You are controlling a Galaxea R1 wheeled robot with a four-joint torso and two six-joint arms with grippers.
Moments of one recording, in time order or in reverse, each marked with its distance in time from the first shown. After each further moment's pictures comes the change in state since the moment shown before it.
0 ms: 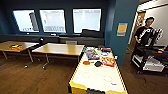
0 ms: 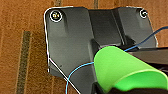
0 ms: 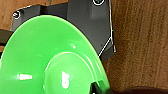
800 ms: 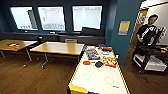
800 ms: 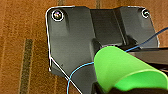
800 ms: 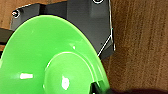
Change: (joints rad) left arm -0.010 -0.005 0.000 -0.001 -0.004 0.000; right arm 0.010 0.000 0.000 0.000 0.003 0.001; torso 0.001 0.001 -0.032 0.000
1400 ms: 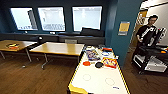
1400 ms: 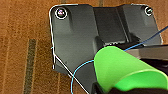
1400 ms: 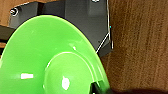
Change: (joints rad) left arm 0.009 -0.016 0.003 0.000 0.003 0.000; right arm -0.008 -0.009 0.000 0.000 -0.003 0.000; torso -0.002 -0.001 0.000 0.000
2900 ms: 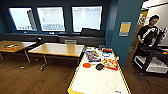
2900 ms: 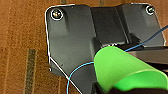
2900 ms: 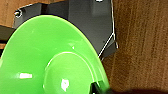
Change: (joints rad) left arm -0.007 0.134 -0.181 0.001 0.002 0.001; right arm 0.000 0.005 0.018 0.004 -0.001 0.005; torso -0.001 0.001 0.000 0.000
